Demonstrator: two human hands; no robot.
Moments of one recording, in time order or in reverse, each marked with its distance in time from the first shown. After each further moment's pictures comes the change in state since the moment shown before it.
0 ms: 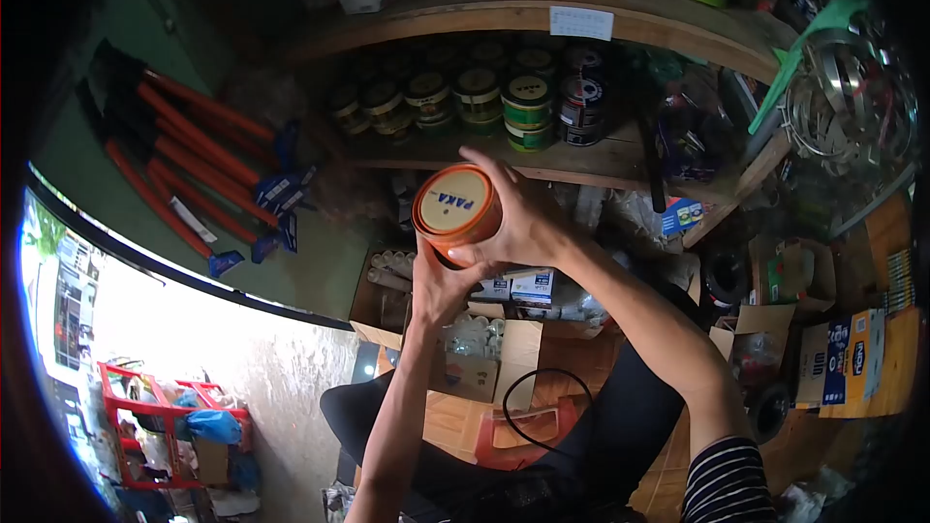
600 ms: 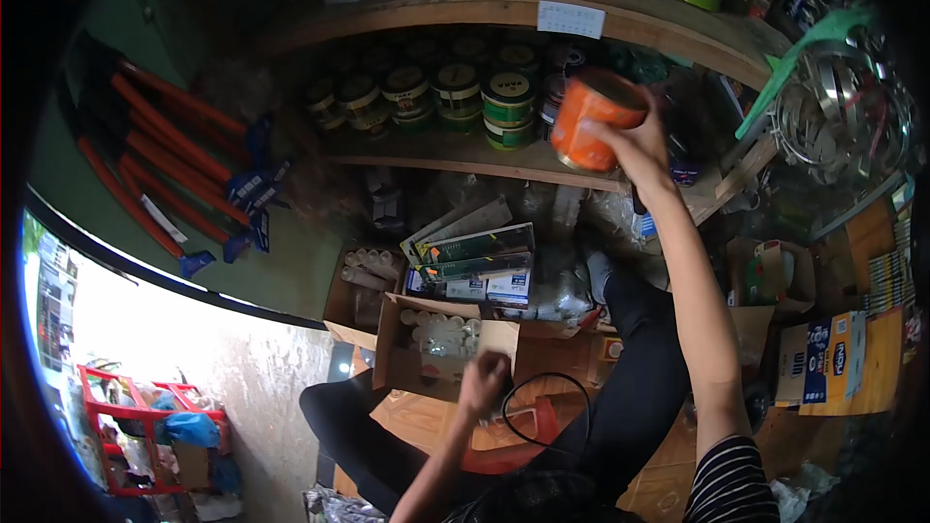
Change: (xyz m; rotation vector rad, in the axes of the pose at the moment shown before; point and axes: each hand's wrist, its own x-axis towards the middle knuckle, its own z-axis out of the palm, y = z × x) left_hand -0.184 -0.140 0.067 0.083 -0.207 -0.496; right_hand -0.010 0.086 -0.139 0.120 0.617 0.284
